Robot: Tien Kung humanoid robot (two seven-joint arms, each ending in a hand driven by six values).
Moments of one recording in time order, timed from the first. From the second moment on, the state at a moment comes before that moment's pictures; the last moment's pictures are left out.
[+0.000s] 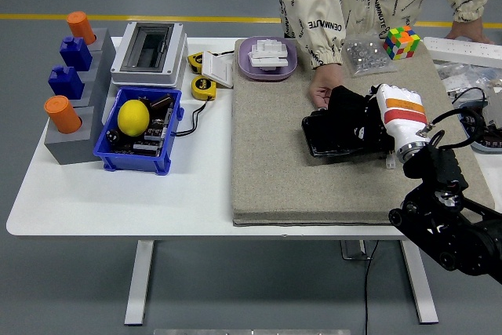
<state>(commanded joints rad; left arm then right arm) -0.04 0.21 -1.46 -0.23 1.08 0.01 0.14 0.58 -0.21 0.66 1.04 -1.99 -0.56 -0.38</state>
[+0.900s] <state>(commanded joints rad) -0.04 0.21 -1.44 -0.23 1.08 0.02 0.14 0.58 -0.16 0.49 1.13 -1.99 -0.56 -0.39</state>
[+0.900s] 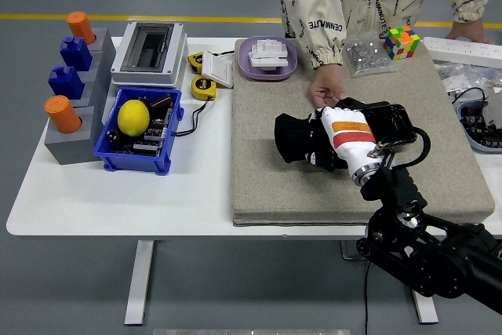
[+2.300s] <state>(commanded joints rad) -0.04 0.21 -1.46 -0.23 1.09 0.02 0.14 0.58 -0.21 0.54 1.11 -2.00 -0.55 -0.39</state>
